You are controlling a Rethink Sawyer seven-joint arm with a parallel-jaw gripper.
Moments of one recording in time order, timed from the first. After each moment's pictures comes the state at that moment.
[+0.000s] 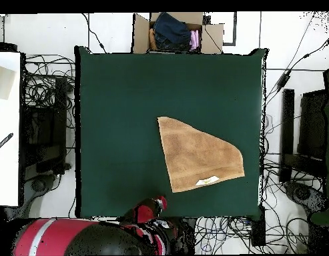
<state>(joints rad) 0.15 -0.28 -0.29 2.24 0.12 -0.45 1.34</state>
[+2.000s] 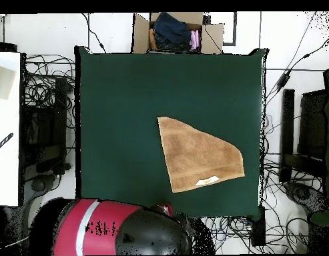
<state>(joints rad) -0.01 -0.25 -0.25 2.28 0.01 -0.50 1.34</state>
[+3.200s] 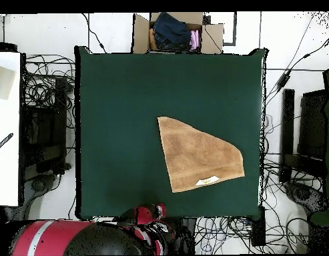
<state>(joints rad) 0.15 -0.30 -0.26 2.27 0.24 -0.29 1.34</state>
